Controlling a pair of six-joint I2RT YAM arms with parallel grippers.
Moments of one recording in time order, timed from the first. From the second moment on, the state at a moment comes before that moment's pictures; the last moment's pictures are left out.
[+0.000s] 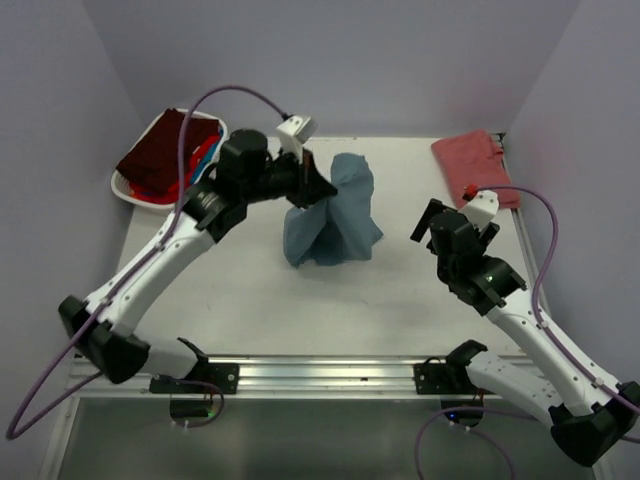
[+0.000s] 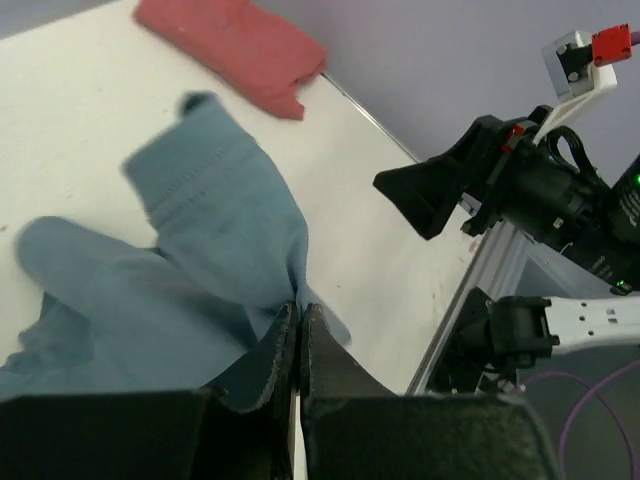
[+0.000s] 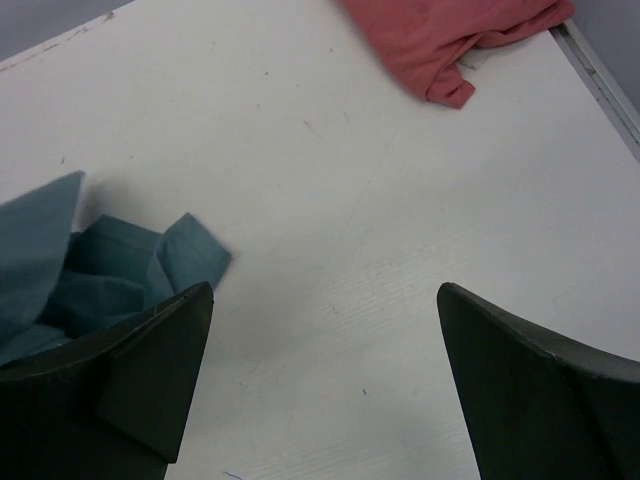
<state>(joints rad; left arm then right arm) -0.62 1.47 1.60 -0.39 0.45 -0.32 0.57 0.86 0.88 -0.61 0.78 0.63</state>
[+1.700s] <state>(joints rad) -0.62 0.69 0.75 -0.80 -0.22 -0.78 0.48 2.07 1.43 -0.29 -0.05 0.31</state>
